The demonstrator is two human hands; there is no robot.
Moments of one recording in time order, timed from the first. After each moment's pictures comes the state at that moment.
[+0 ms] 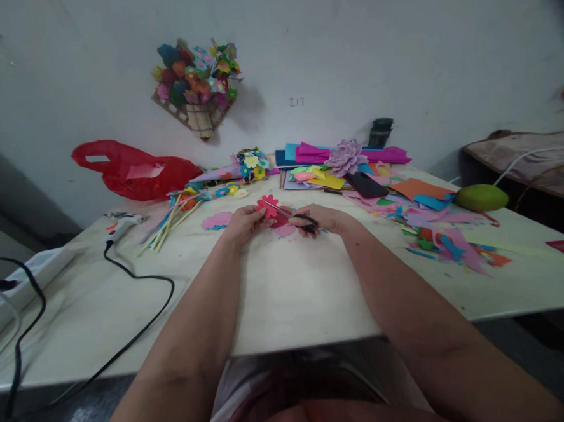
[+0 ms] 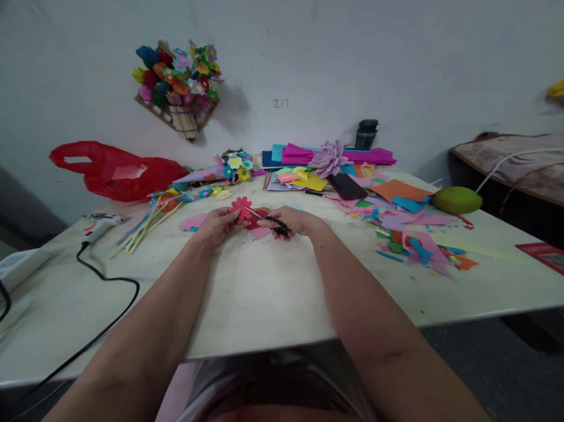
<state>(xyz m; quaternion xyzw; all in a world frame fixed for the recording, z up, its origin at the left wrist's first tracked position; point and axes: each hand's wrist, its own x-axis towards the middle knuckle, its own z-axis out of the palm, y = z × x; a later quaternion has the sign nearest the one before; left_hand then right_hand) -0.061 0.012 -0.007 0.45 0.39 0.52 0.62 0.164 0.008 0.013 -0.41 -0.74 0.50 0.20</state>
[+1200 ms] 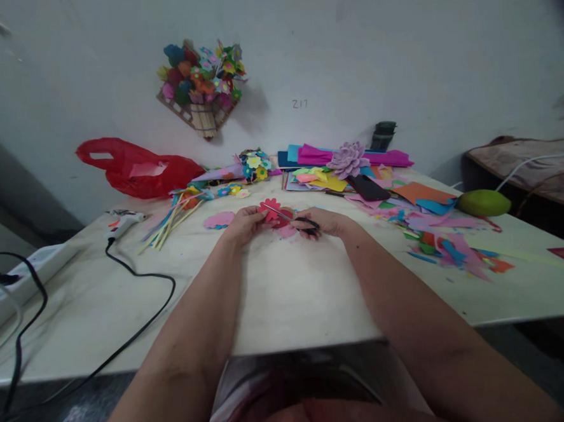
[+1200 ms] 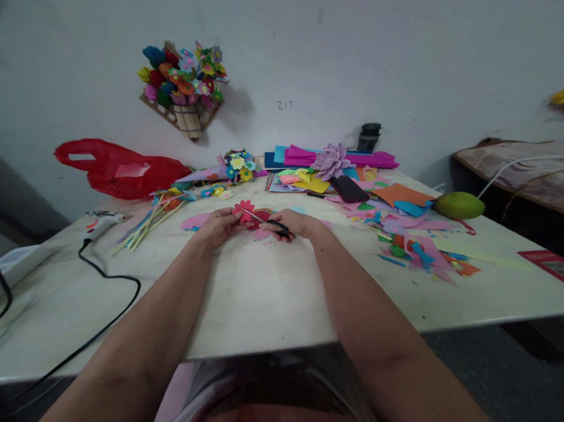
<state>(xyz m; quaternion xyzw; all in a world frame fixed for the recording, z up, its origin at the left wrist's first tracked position) -0.066 0.020 -0.015 0.46 0.35 0.51 0.64 0.164 0.009 0.009 -0.39 -0.74 0.51 0.19</state>
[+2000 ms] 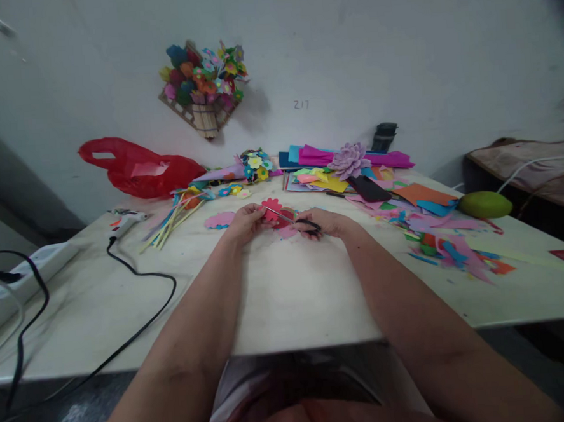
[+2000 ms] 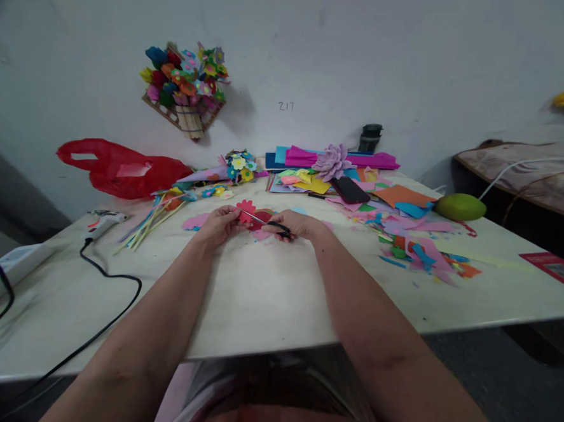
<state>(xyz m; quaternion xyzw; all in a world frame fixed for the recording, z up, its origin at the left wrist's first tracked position) -0.068 0.022 -0.015 0.46 0.36 0.52 0.62 0.166 0.016 0.001 -0.40 -0.74 0.52 0.19</state>
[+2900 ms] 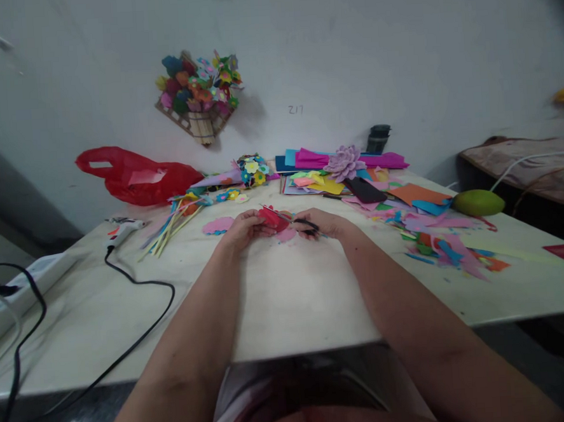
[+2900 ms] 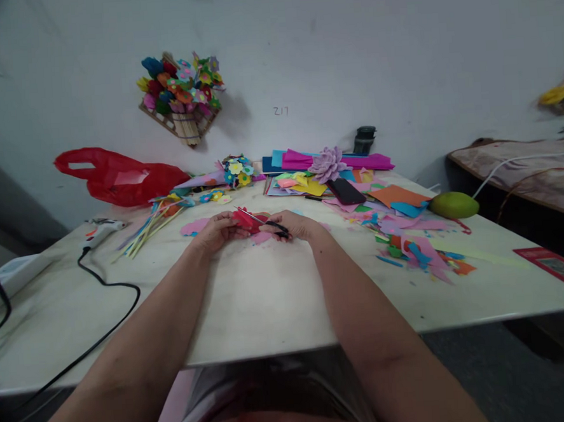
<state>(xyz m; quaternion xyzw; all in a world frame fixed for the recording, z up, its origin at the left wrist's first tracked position) -0.070 0.016 -0.009 0.49 0.35 0.47 0.64 0.163 0.007 0.011 -0.39 -0.71 0.53 0.23</state>
